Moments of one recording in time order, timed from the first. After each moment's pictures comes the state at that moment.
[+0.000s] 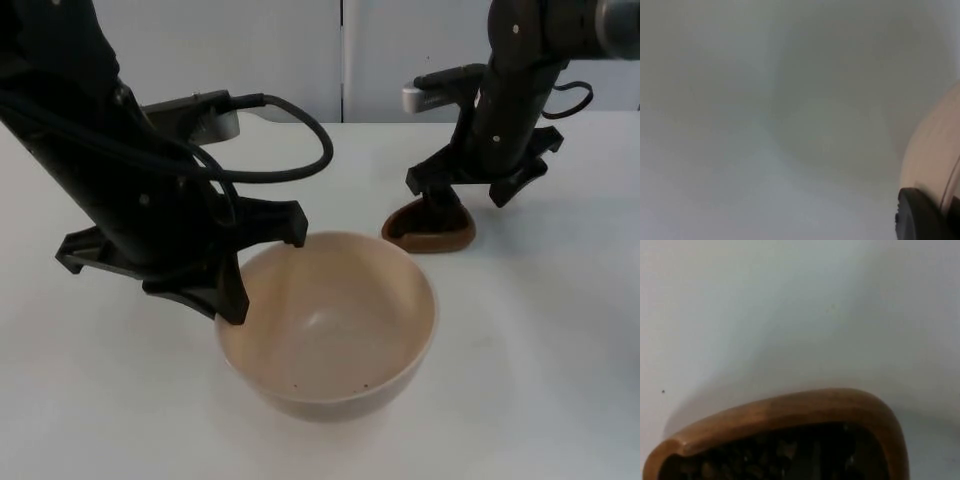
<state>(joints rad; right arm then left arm) 0.40 2.53 -2.10 -0.06 0.93 -0.01 -0.45 1.75 -0.95 -0.42 0.63 0.02</state>
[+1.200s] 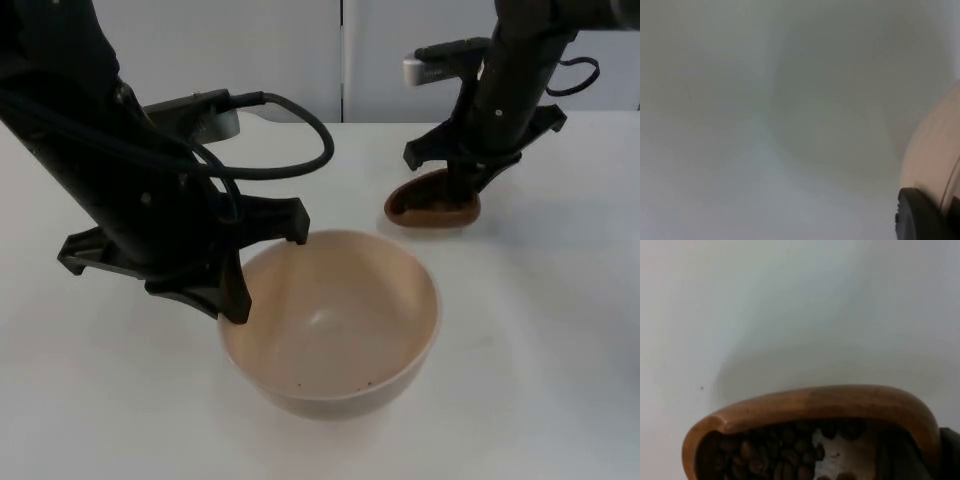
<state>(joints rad) 0.40 2.48 -2.10 -0.03 0.97 -0.01 -0.45 1.75 -0.95 -0.44 0.63 0.02</state>
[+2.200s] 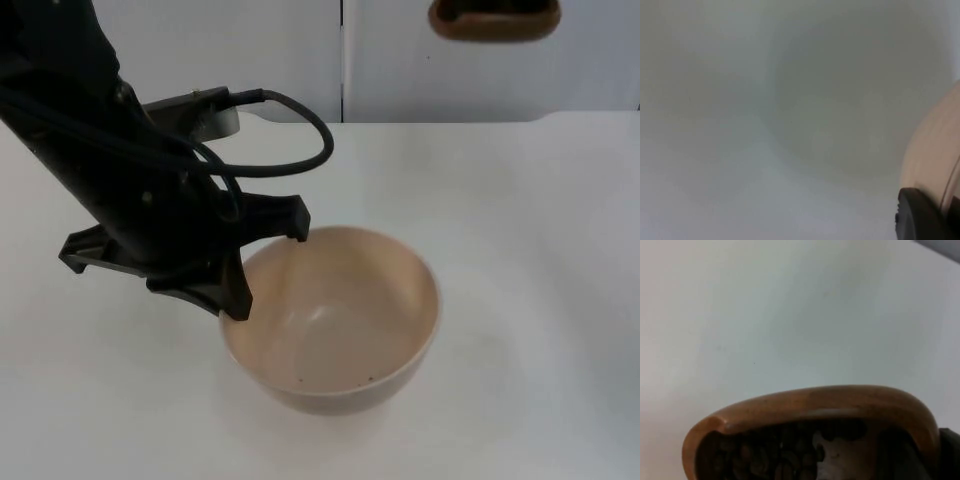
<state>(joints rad) 0.40 2.05 -2.10 -0.02 1.21 -0.07 -0.45 1.75 -0.95 -0.44 0.62 0.02</state>
